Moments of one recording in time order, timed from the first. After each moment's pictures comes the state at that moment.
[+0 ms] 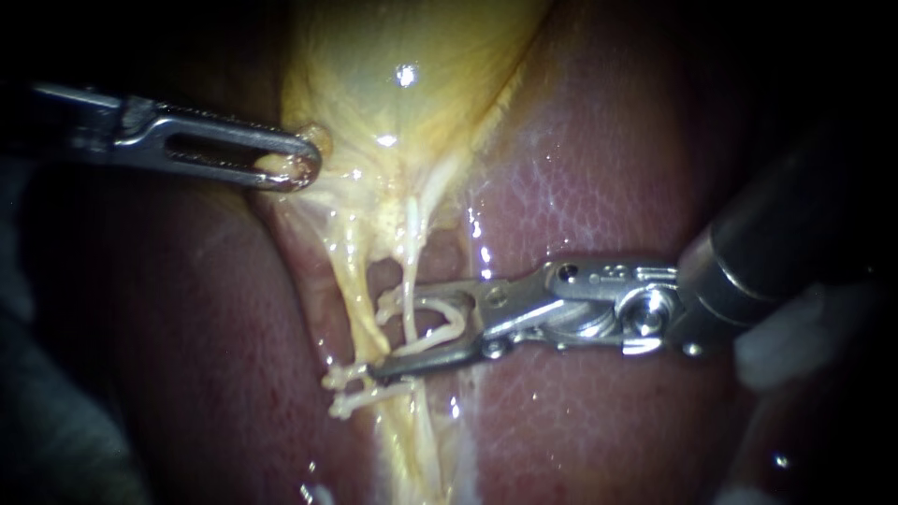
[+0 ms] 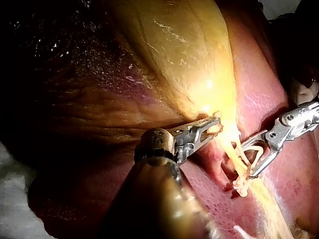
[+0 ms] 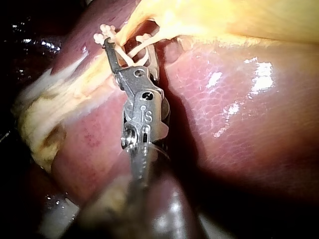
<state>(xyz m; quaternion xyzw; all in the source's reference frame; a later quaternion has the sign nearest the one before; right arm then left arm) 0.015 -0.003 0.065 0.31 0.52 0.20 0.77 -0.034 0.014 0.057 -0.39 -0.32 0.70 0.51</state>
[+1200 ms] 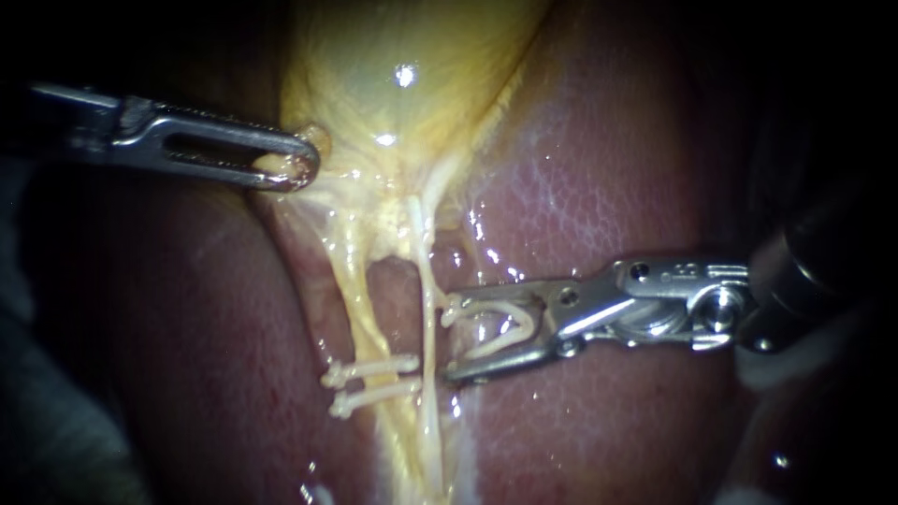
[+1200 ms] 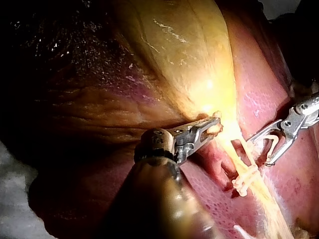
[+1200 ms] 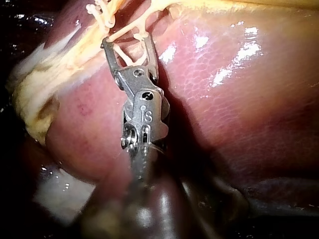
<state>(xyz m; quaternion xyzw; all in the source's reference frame) 0.008 -0.002 0.064 0.31 0.51 0.20 0.78 -0.034 0.014 0.057 -0.39 -0.32 0.70 0.51</state>
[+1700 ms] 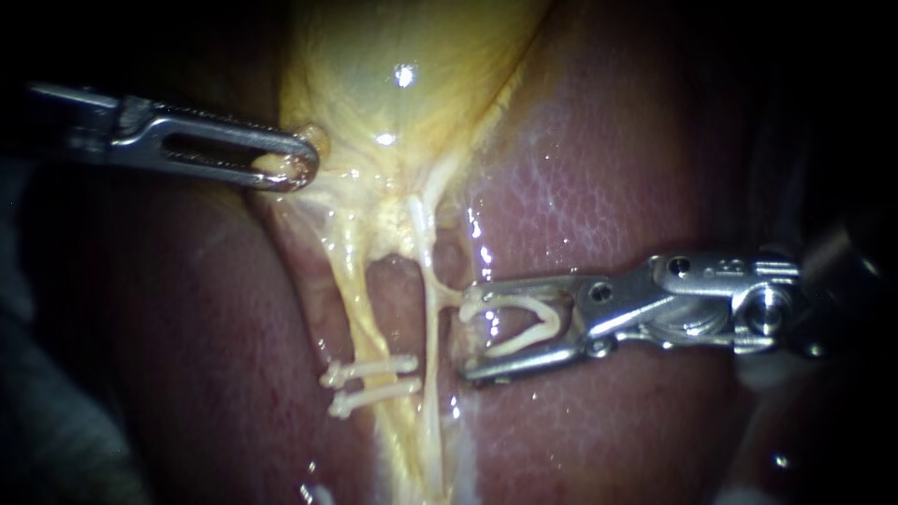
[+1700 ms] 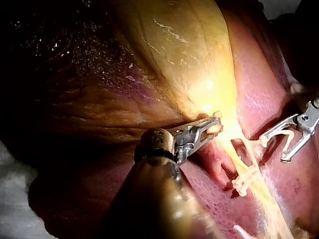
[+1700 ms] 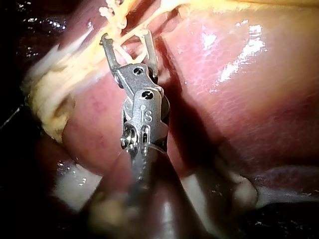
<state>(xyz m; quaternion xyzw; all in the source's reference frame) 0.008 -0.002 0.059 0.32 0.53 0.20 0.76 -0.034 0.014 0.057 -0.39 -0.32 0.70 0.51</state>
